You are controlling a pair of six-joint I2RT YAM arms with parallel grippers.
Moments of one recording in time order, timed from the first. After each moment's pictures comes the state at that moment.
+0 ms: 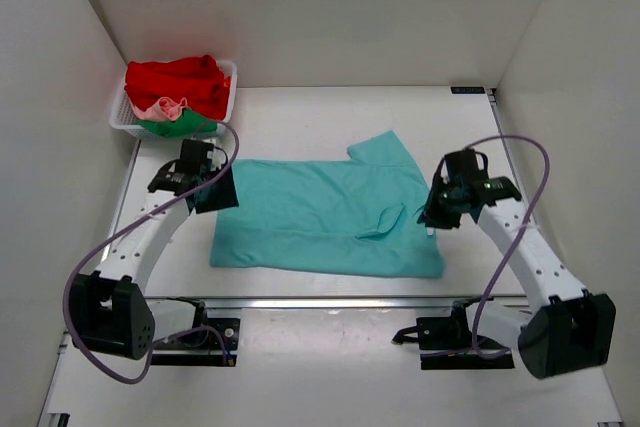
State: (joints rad) left arm -0.18 1.22 0.92 -0.73 -0.01 -0.33; right arm 0.19 1.09 0.89 -0.91 -0.08 0.57
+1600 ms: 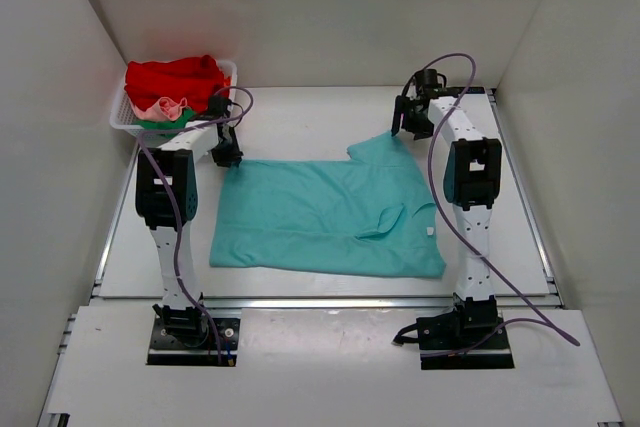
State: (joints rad) left arm -0.09 2.14 1.59 -0.57 -0.09 -0.32; right arm 0.08 2.48 2.19 -0.74 -0.06 0.21
